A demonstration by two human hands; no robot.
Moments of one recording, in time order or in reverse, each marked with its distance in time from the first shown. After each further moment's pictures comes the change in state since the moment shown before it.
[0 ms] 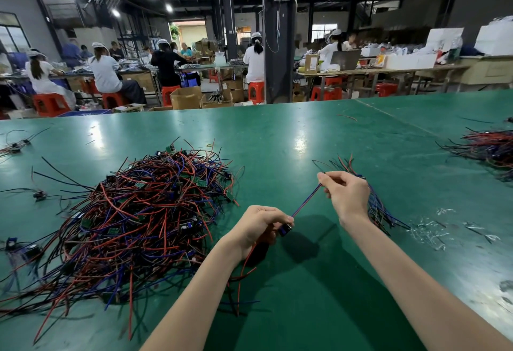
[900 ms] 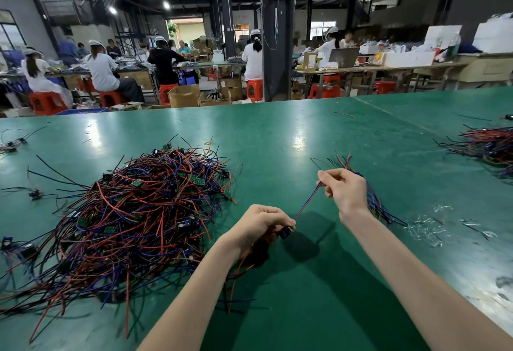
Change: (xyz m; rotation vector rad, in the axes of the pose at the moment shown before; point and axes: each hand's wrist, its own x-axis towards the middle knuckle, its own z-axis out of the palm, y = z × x) left_hand -0.004 0.000 0.001 0.129 -0.064 0.044; right_hand 0.005 -0.001 -0.003 0.182 -0.084 0.166
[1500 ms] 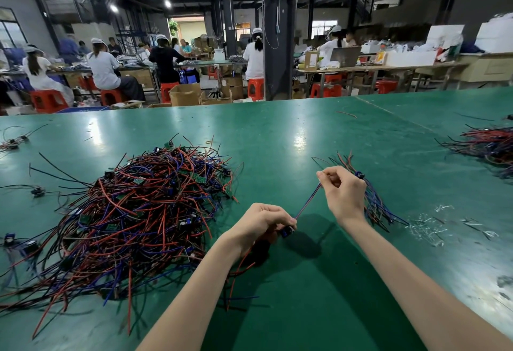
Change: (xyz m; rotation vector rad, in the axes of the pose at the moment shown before) left_hand 0.000 -0.002 -0.001 -0.015 -0.011 -0.006; right_hand -0.009 0.008 0.000 -0.467 0.089 -0.511
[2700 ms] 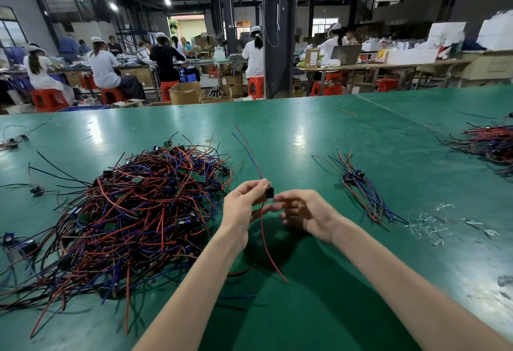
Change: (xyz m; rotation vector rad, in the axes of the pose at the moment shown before) left_hand 0.006 0.006 -0.008 -0.481 0.391 0.172; right_hand -0.028 -0.054 0.007 0.729 -0.824 0.880
